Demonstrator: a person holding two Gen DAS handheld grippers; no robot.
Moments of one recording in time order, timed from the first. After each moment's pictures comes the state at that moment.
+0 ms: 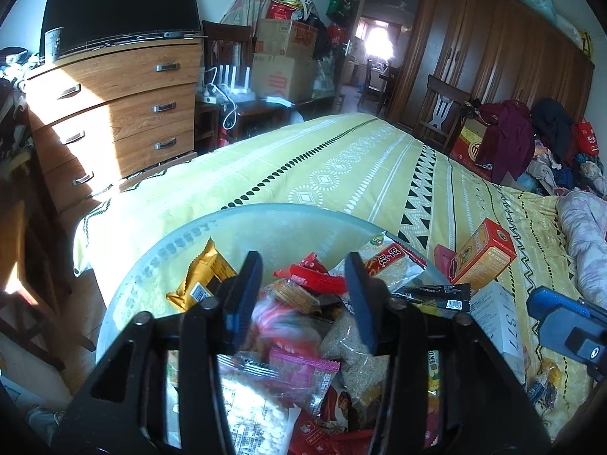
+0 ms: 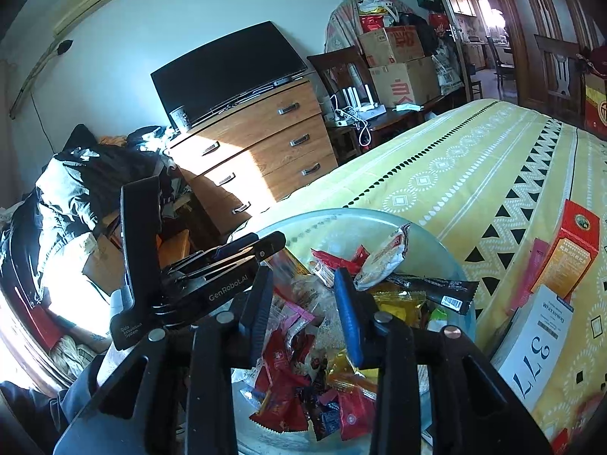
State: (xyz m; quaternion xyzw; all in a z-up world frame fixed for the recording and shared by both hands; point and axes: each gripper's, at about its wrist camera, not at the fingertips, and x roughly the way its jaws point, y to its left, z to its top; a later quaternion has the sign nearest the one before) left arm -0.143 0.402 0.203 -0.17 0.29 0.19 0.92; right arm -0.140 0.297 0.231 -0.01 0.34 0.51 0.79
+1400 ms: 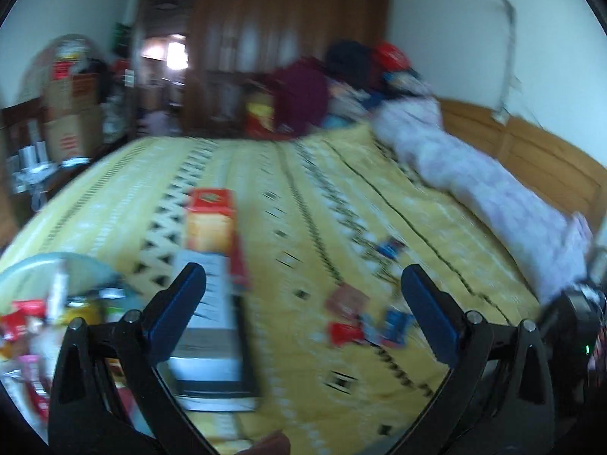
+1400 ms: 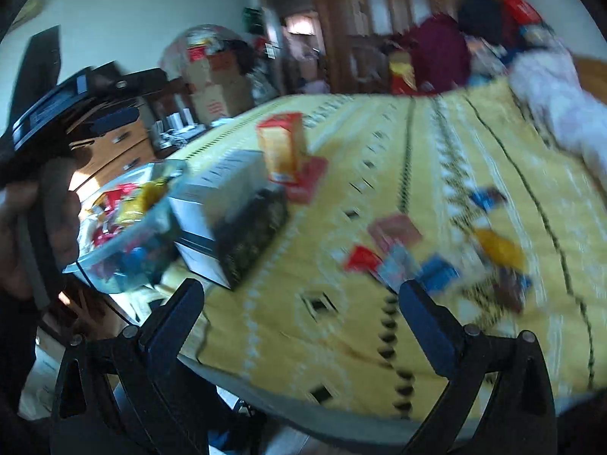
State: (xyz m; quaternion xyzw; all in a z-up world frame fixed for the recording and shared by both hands) left arm -0.132 0.107 0.233 -0.02 0.27 -0.18 0.95; right arm -0.253 -0.045 0.141 0.03 0.34 0.20 0.92
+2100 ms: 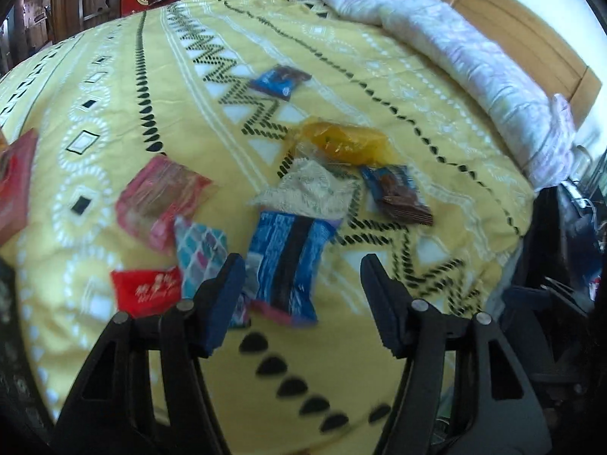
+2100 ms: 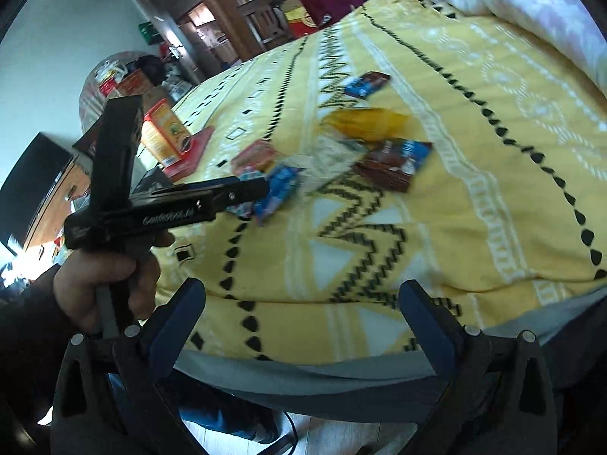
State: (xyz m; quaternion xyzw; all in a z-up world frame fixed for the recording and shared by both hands) left arm -0.041 -0.081 0.059 0.06 0.48 -0.32 0.82; right arm -0.246 -0.211 0.053 0.18 0.43 0.11 0.88
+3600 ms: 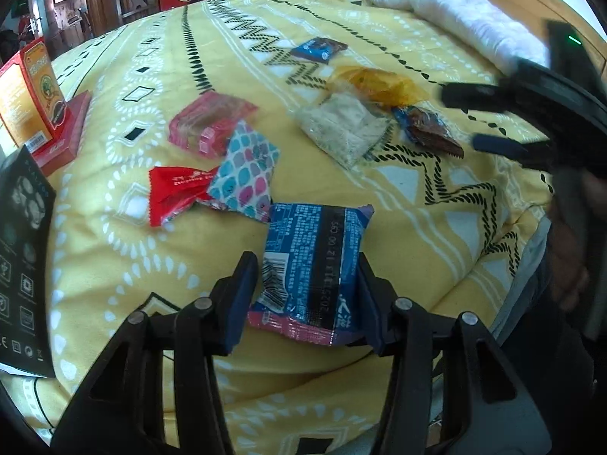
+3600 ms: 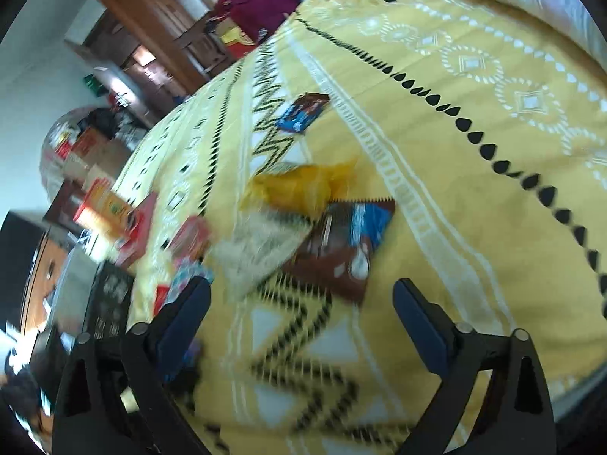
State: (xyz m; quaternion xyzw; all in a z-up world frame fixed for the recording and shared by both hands) left arm -0.099 -0.052 0.044 0.08 0.48 -0.24 0.84; right arm -0.144 -0.256 0.031 0.27 0.42 0.01 0.87
